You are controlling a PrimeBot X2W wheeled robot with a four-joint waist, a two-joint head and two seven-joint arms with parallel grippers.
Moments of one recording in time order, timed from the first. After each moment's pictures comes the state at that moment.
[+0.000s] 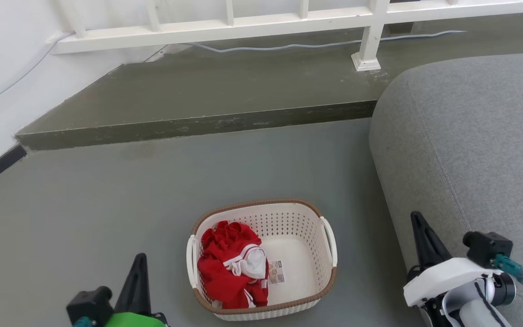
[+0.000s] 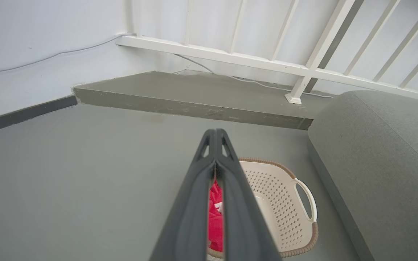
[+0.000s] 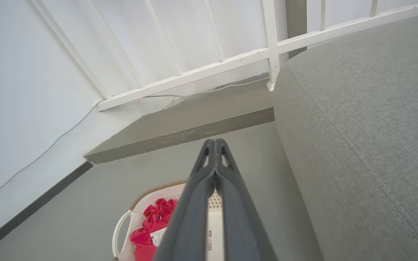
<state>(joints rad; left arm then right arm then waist) 0.13 0.07 -0.27 0.12 -0.44 0.10 -0.24 0.03 -0.14 0.27 0.25 0.47 -0.05 -0.23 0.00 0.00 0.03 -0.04</state>
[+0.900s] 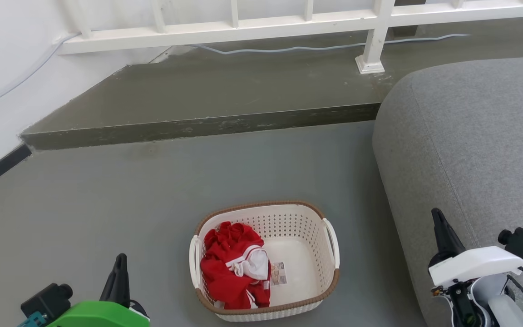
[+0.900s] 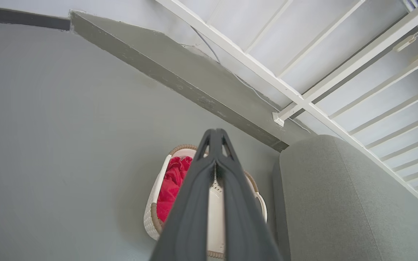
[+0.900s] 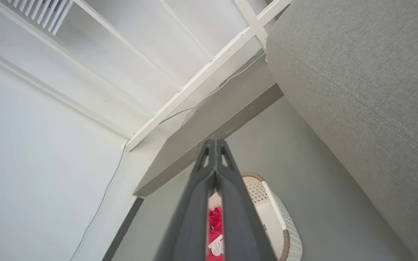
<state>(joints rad) 0.10 0.08 -0.18 0.13 -0.84 0.04 -0.15 0.02 -0.12 0.16 0.24 0.84 0.00 -0.13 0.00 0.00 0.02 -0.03</state>
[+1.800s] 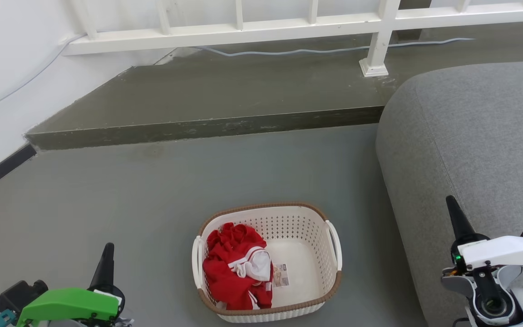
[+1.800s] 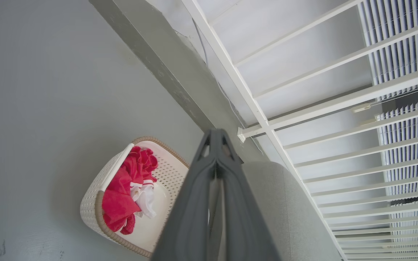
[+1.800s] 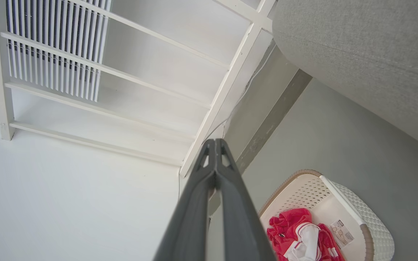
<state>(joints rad) 0.04 0.09 -0.11 0.19 -1.24 -0.02 -0.06 -0.01 -0.10 0.05 0.25 1.22 0.05 -0.04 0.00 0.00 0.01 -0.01</state>
